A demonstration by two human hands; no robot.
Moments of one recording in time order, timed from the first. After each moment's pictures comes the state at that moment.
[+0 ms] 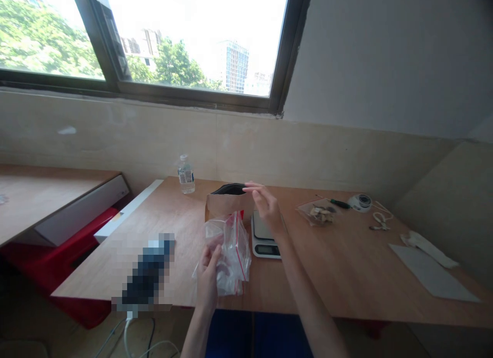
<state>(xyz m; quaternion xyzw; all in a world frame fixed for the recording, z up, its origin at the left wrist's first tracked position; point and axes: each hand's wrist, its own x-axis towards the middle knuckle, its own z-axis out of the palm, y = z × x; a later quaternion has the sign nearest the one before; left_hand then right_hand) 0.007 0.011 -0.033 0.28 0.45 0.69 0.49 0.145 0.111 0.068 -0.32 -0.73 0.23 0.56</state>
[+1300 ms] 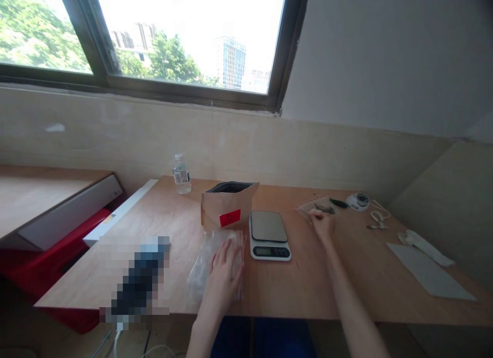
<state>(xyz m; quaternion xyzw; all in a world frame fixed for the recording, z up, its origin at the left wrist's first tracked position) 0.014 0.015 -0.054 0.70 0.61 0.32 0.17 0.361 0.175 -0.057 -0.71 -0.49 -0.04 0.50</state>
